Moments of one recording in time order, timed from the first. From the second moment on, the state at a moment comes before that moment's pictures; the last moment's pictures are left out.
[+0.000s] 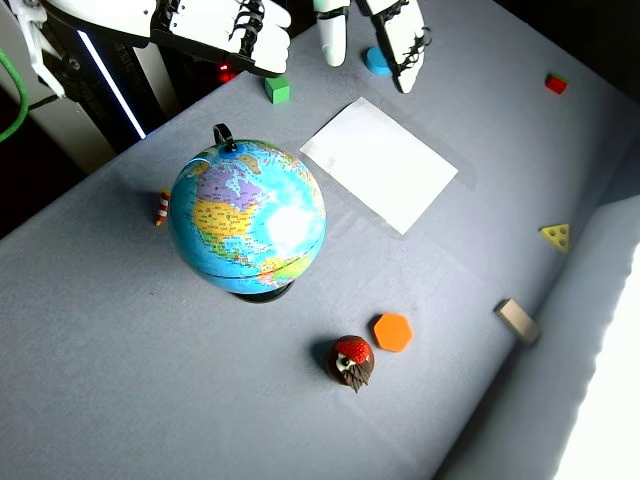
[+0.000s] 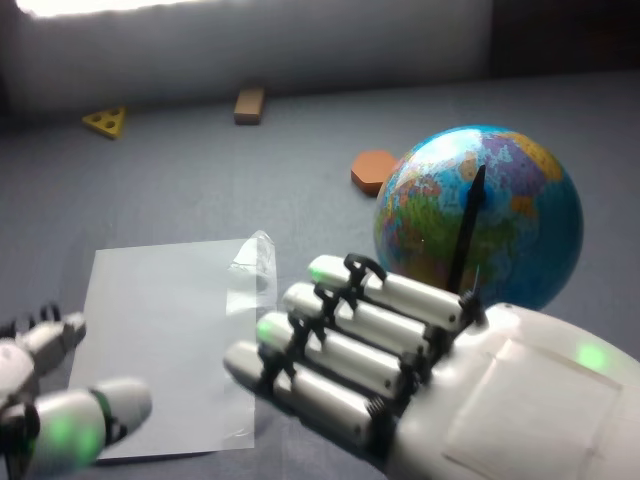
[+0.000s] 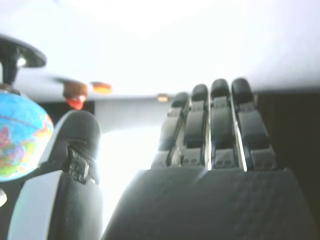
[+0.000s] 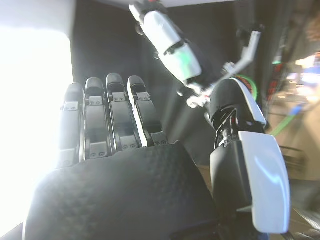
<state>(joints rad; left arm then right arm) 0.96 -0.57 0.35 -1.44 -0.88 1.67 -0.54 -0.82 0.22 0.68 0.67 -1.92</state>
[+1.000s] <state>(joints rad) 1.37 -0.87 0.50 -0.83 -1.29 1.31 -0.93 -0.68 0.71 -0.68 0.74 -0.92</state>
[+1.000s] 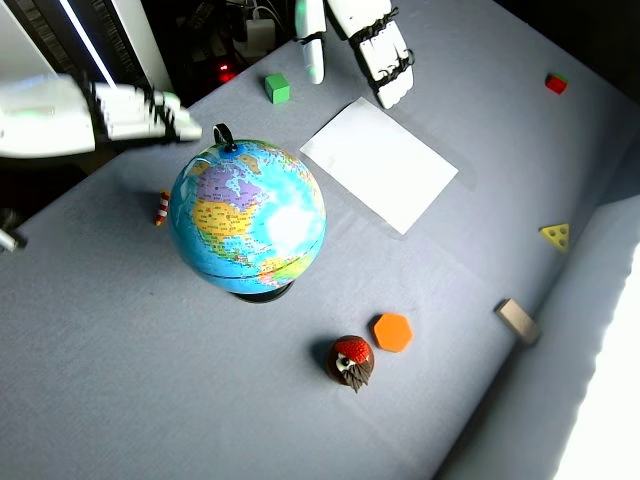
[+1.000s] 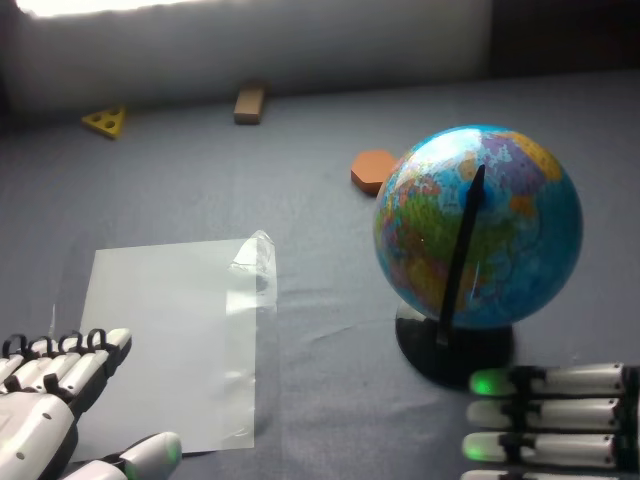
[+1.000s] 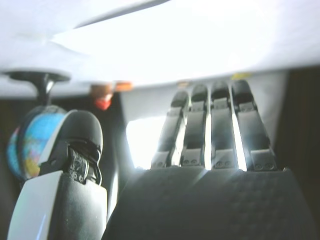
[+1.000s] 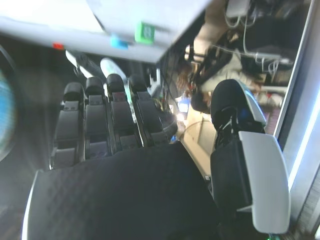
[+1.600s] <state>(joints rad) 1.36 -0.93 0.57 -0.78 -1.25 1.30 -0.96 -0.76 0.99 -0.95 0.82 -0.72</state>
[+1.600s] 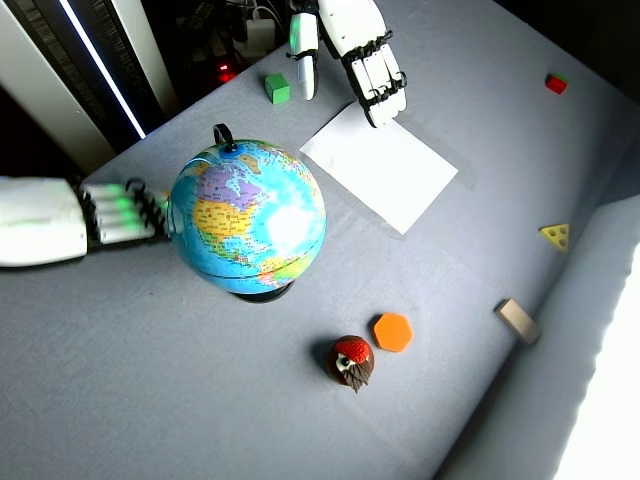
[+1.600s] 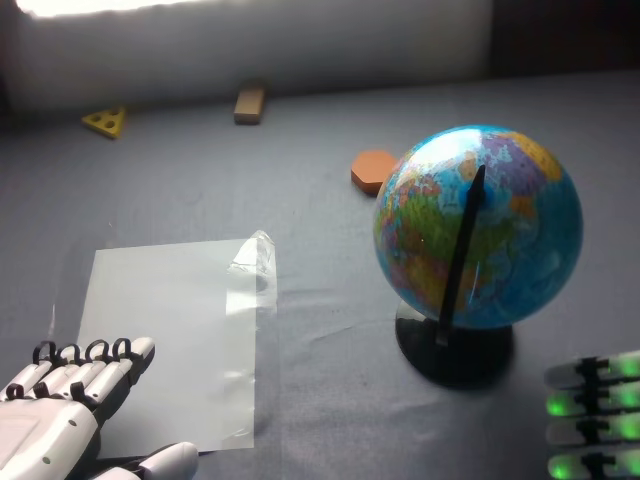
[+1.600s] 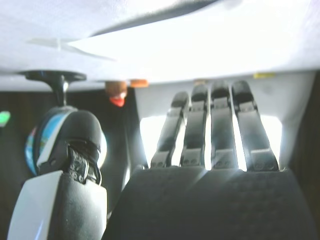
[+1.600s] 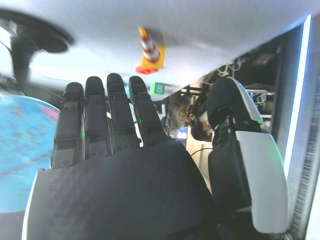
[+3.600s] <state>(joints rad) 1.33 -0.92 0.57 -0.76 -1.17 1.29 -0.45 -1.28 1.16 -1.28 0.17 -0.29</state>
